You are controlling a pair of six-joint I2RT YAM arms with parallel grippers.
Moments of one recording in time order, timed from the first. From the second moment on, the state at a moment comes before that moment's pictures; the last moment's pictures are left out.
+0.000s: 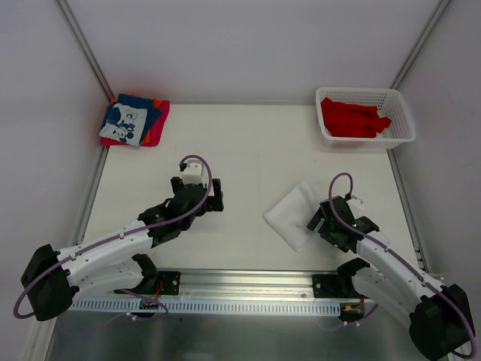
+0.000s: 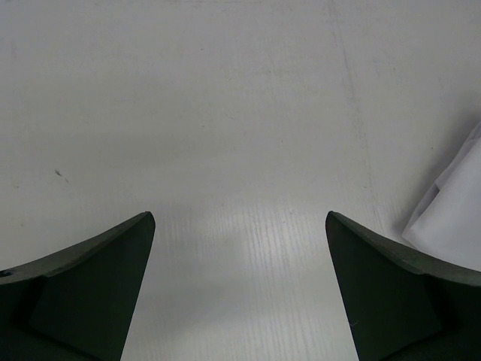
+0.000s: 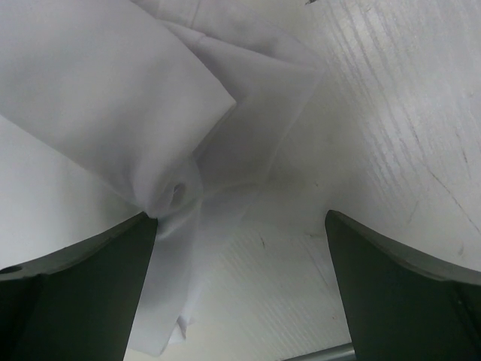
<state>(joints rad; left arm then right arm) -0.88 0.96 0.57 -0.16 -0.56 -0.51 0.47 0.83 0.41 -0.74 0.34 0.97</state>
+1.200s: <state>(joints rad) -0.88 1.04 0.57 -0.16 -0.58 -0.51 0.39 1.06 0.44 -0.41 0.25 0.87</state>
